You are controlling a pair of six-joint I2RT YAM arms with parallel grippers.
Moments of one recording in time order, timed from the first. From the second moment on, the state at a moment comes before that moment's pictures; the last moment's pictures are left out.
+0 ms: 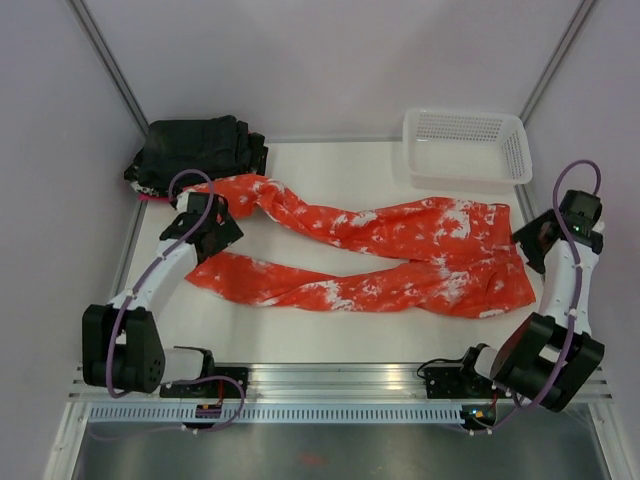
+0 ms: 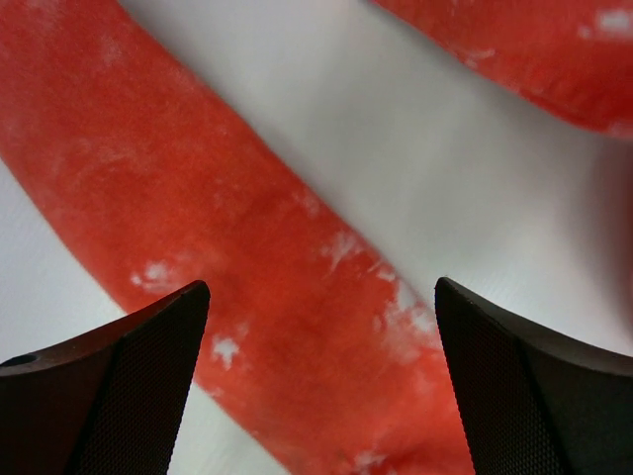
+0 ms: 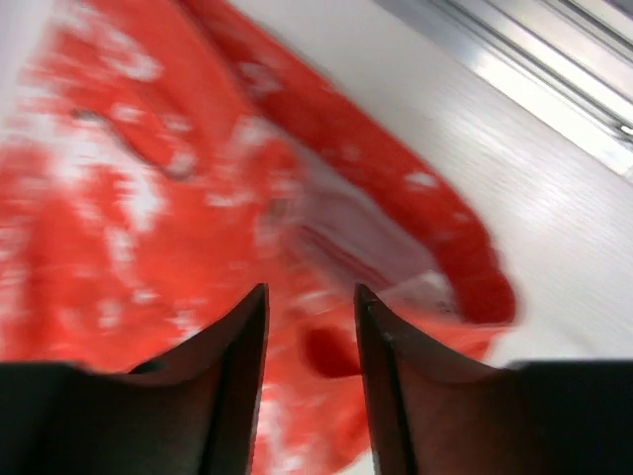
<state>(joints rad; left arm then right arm) -0.15 1.28 0.86 -0.52 -0.32 -0.63 -0.57 1.26 1.00 -0.77 0.02 0.53</state>
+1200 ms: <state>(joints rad) 0.03 1.74 0.55 0.72 -0.03 -1.34 -0.32 1.05 0.99 -0.69 -0.22 0.51</state>
